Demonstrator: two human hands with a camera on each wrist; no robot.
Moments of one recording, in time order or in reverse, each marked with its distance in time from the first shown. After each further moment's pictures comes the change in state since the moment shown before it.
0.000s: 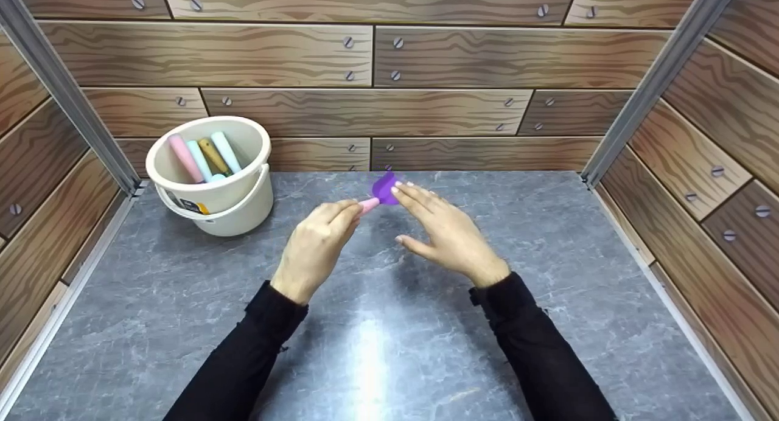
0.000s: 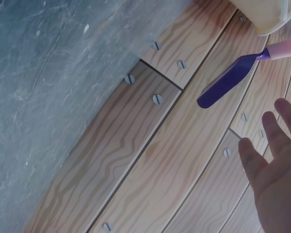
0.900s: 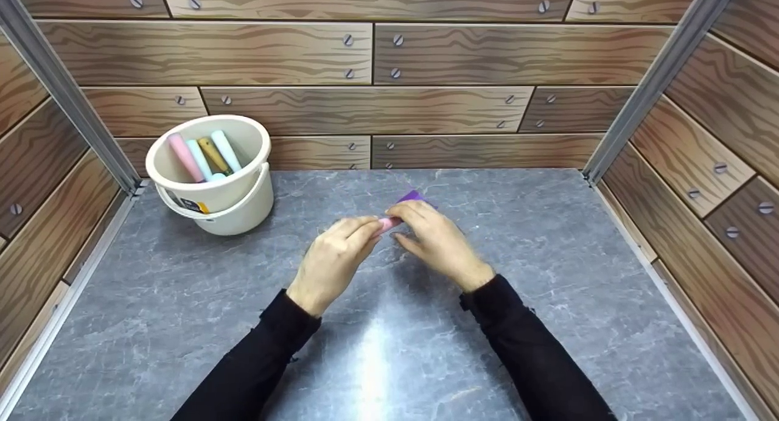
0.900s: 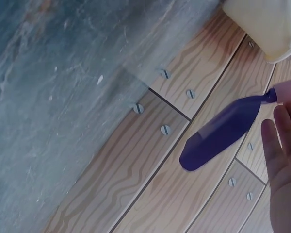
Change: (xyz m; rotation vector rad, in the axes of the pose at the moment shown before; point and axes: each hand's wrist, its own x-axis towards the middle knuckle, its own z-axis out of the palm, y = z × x) left_hand -0.013 0.024 0.015 -0.105 -0.004 0.016; right_hand 0.006 -0.010 0.029 0.091 0.178 -0.105
